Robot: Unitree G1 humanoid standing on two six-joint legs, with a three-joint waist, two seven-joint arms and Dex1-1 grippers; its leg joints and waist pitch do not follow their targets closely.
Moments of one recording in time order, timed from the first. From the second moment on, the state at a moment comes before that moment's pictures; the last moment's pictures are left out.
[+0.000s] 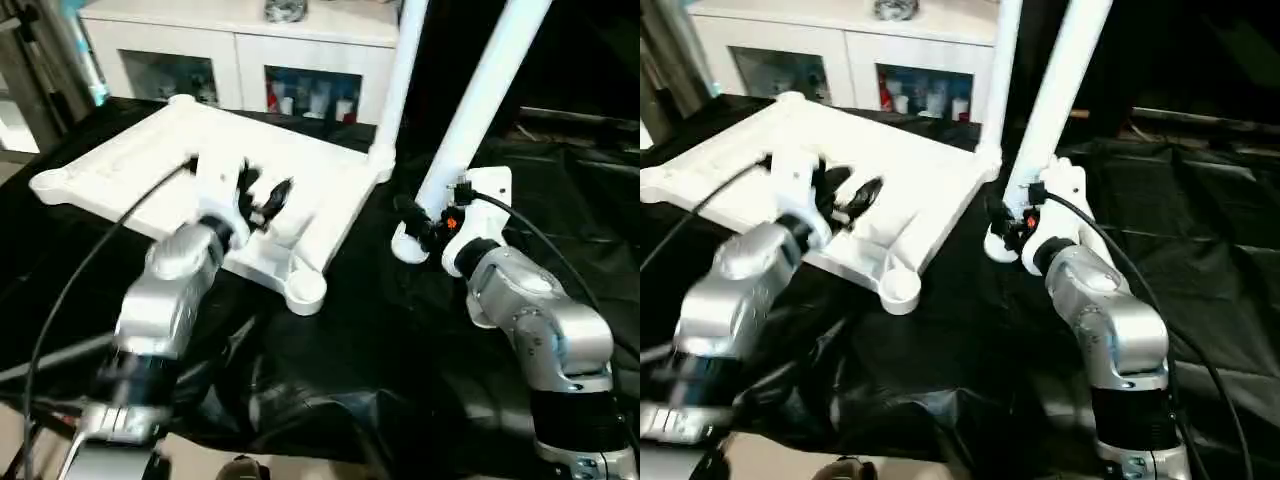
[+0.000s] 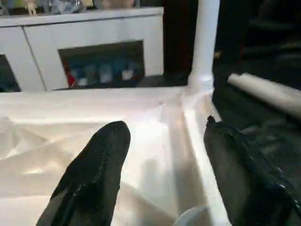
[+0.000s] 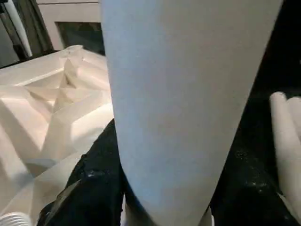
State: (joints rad) left arm -0.48 0.27 -0.02 0.17 -0.15 0.30 -0.33; right arm -0.39 -0.20 -0.03 -0.15 0.34 0.65 0.16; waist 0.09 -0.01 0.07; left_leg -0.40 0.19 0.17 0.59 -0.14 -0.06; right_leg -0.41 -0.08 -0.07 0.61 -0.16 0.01
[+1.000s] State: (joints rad) left arm -0.57 0.33 -0.01 0.44 -0.05 0.26 -0.30; right arm -0.36 -0.19 0.00 -0.15 0.32 0.64 0.21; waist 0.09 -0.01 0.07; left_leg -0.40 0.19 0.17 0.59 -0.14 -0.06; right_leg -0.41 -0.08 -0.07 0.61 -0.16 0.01
